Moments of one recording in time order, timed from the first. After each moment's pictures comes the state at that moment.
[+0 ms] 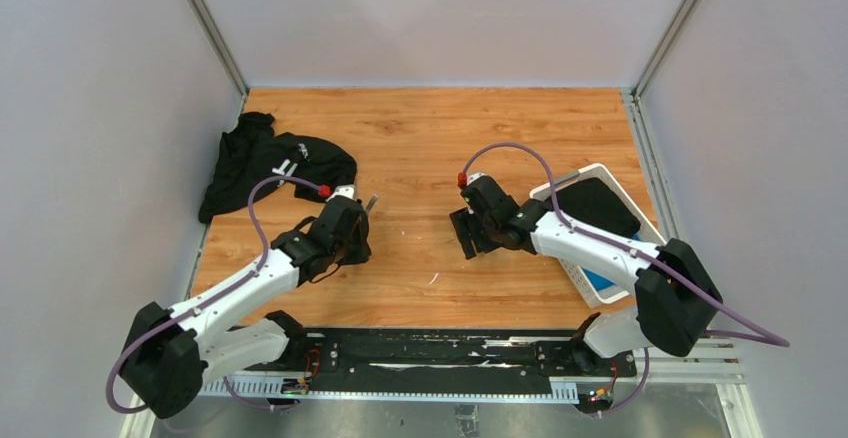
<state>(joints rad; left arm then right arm) -0.61 1.00 0.60 -0.50 -0.18 -0.63 0.79 1.43 0.92 -0.51 0.15 0.29</state>
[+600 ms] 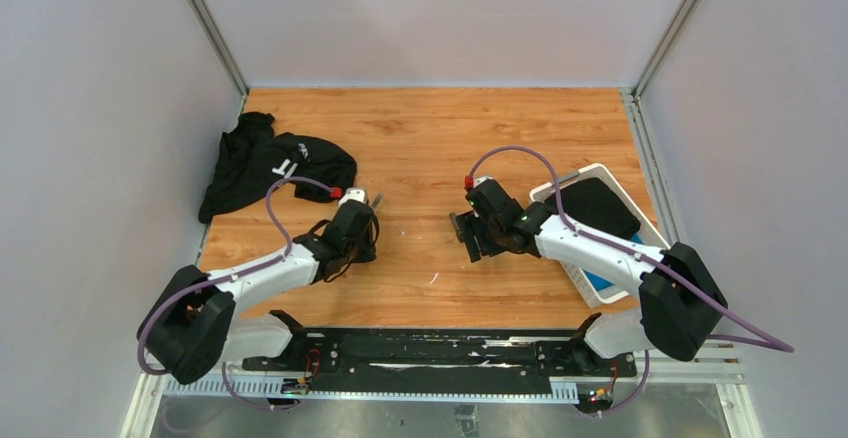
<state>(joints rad) -0.62 1.20 0.49 -0.16 -0.24 -0.56 0.78 1.38 0.87 -0.53 0.16 0.32</state>
